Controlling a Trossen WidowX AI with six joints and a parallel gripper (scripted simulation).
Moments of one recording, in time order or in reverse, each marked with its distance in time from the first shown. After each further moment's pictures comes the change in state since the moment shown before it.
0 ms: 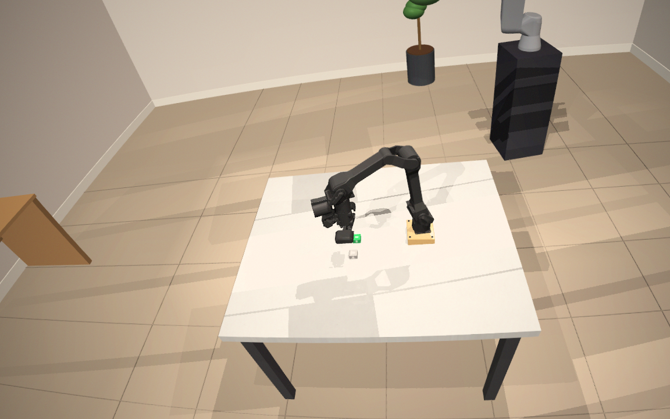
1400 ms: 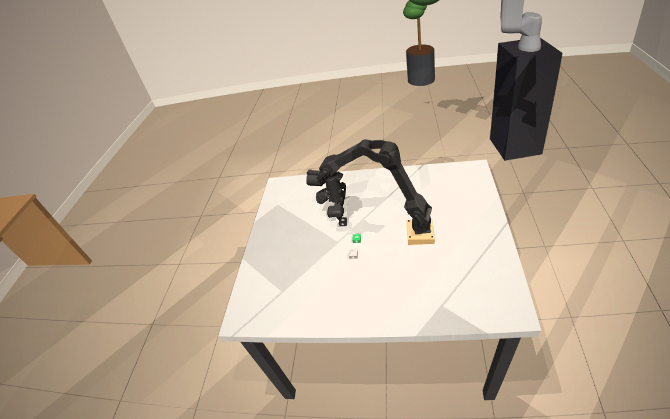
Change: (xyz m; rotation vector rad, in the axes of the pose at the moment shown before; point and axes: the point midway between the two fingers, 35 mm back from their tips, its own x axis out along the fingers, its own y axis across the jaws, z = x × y) arm 0.056 -0.196 0.060 0.001 0.007 -0.008
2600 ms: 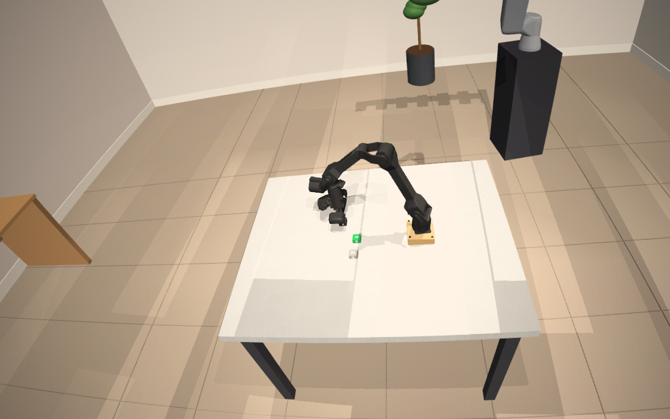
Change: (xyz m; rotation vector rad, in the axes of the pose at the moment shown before) arm 0.040 -0.001 0.002 0.000 -0.015 -0.004
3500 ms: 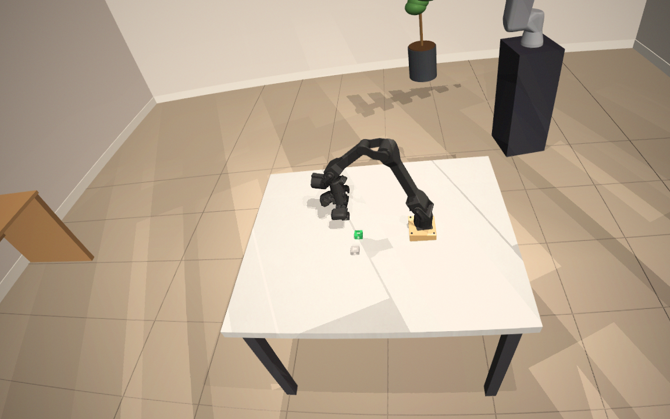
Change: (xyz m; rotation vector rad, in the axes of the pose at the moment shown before) arm -0.001 0.001 -0.003 0.000 0.012 0.003
